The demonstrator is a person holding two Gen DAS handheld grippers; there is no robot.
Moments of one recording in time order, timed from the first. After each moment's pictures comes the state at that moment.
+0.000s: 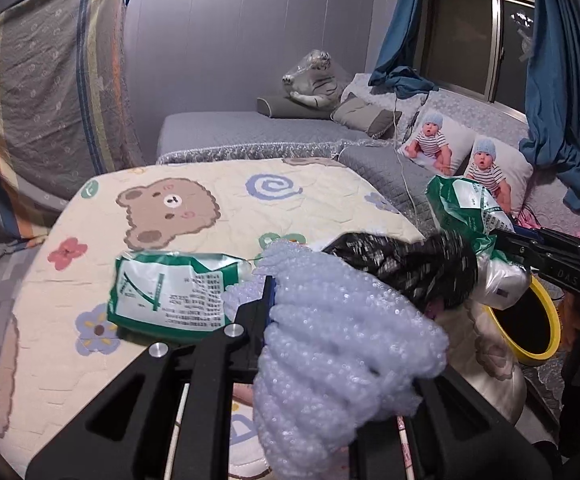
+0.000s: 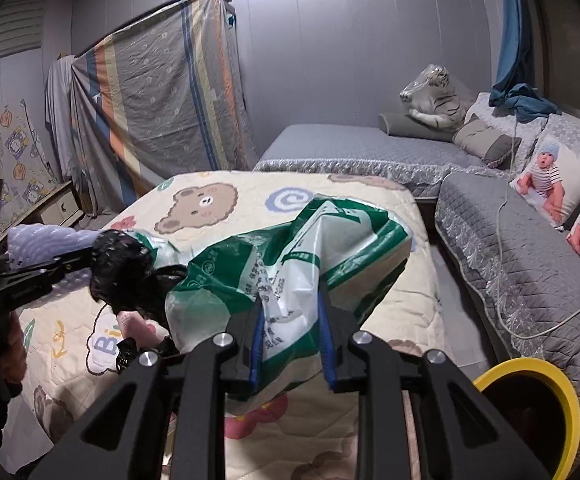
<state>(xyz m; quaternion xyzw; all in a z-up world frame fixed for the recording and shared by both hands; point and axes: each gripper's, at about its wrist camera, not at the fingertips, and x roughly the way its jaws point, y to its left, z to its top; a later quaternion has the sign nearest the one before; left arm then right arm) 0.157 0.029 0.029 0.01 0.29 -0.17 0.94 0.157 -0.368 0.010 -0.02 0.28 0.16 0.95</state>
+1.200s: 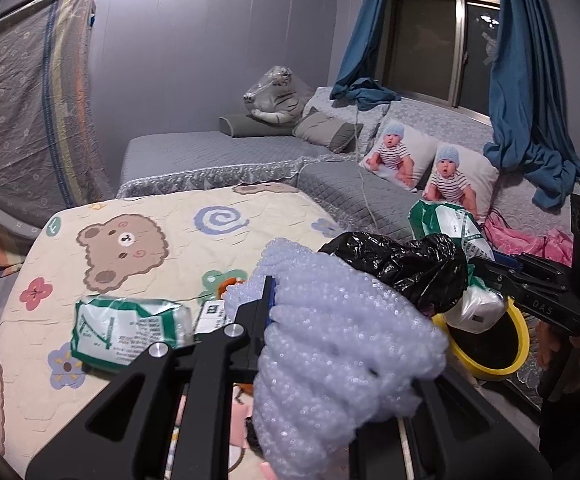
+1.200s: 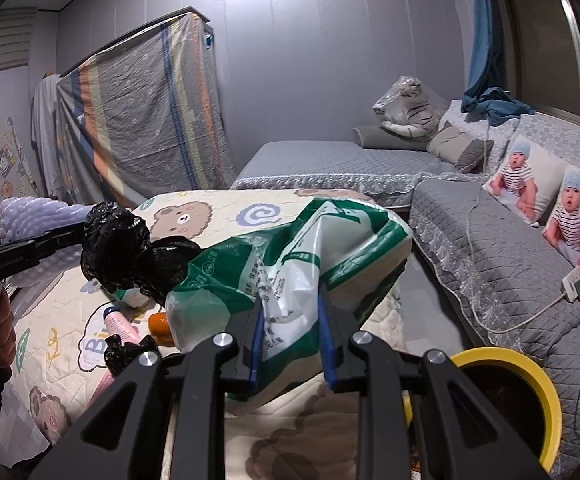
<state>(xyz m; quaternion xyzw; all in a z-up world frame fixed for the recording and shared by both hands) 0.152 -0.025 0.067 0.01 0.26 -0.24 0.93 0.125 -0.413 0.025 0.01 0.26 0.12 0.96</state>
